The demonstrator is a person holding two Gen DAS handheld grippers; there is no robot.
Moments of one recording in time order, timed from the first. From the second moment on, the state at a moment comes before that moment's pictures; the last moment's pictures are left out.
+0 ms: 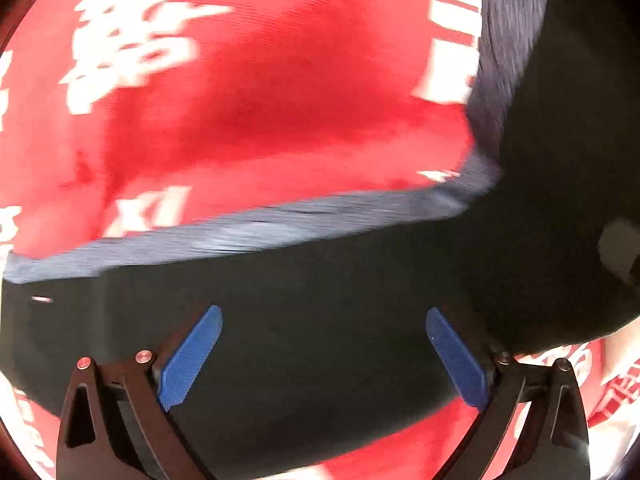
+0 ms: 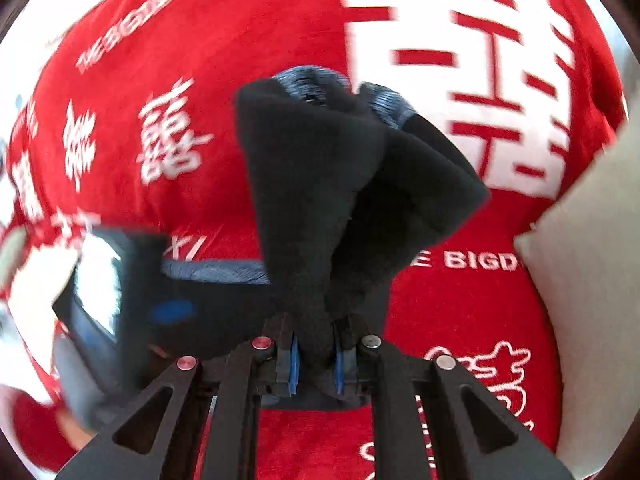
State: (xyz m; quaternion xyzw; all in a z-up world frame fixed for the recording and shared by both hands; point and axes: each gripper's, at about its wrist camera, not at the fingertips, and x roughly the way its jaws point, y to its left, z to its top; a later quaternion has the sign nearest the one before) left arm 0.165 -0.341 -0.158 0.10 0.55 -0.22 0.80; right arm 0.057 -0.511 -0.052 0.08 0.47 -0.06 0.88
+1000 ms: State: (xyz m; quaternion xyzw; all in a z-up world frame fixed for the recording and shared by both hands) left arm 0.188 -0.269 -0.139 0.06 0.60 -0.32 0.73; right arm 0.036 -0.460 -0.116 0.11 0.58 -0.12 0.80
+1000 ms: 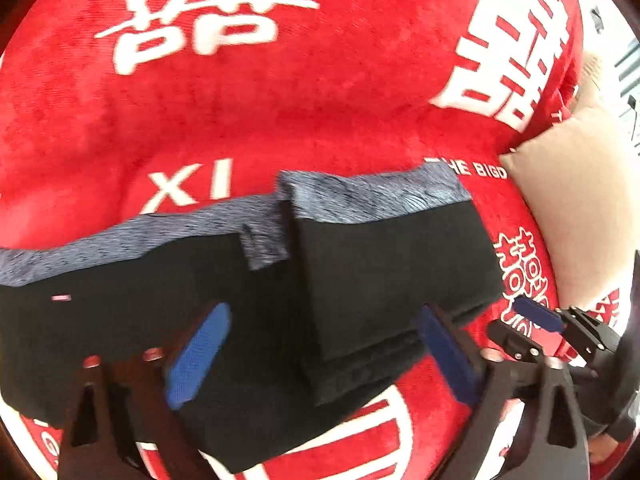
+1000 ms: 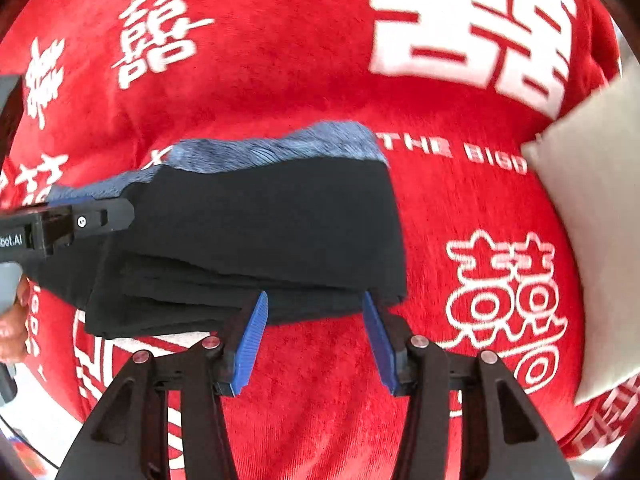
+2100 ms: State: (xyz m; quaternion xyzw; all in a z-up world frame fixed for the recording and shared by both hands) left arm 0.154 -0.271 -0.181 0.05 0.66 -0.31 0.68; right arm 0.139 -0.603 -0.181 0.37 0.56 -0.02 0.74
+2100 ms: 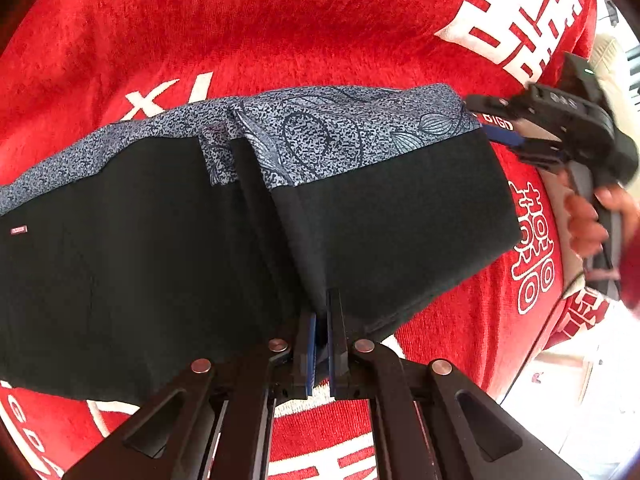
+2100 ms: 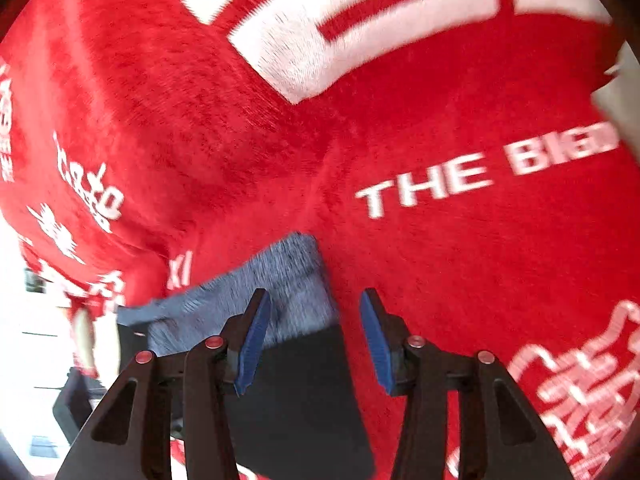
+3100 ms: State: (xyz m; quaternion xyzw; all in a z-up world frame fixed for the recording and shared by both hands) left arm 0.176 -0.342 -0.155 0.12 0.60 -0.29 0.74; right arm 0.054 -0.547 -0.140 0.35 0.57 -0.11 0.74
